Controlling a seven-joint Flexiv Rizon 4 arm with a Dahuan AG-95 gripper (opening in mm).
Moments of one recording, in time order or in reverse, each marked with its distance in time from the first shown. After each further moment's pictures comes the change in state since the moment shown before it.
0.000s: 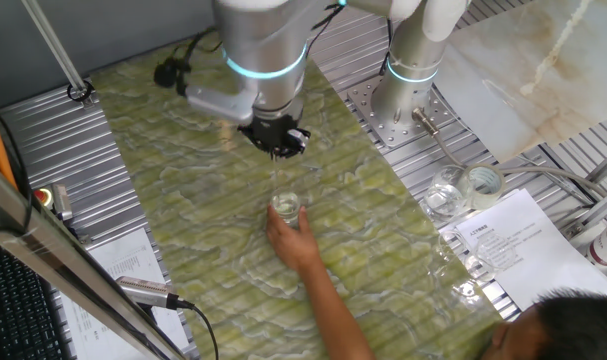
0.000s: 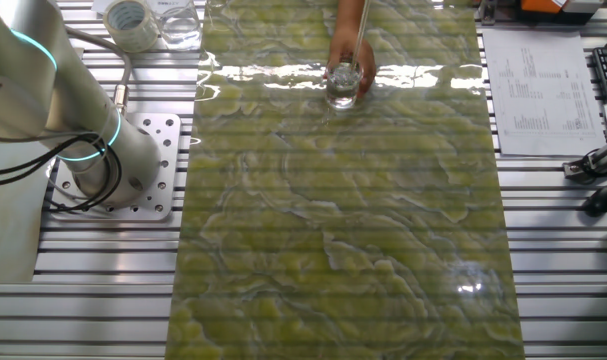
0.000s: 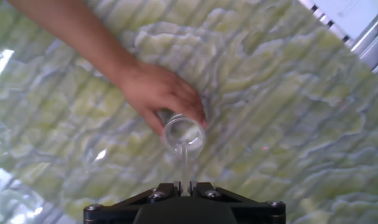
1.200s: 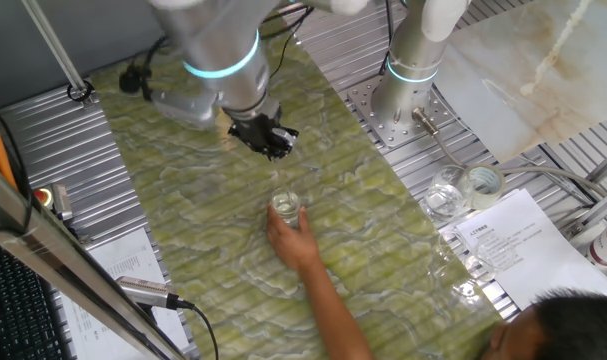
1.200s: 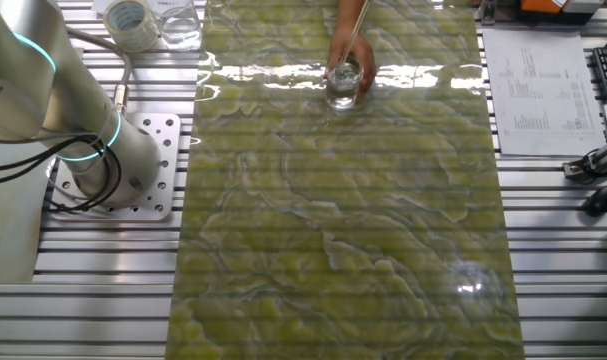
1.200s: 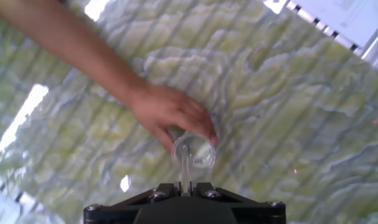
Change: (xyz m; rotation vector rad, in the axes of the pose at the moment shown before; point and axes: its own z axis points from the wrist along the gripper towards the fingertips) arm 0.000 -0.006 0.008 -0.131 0.127 -0.014
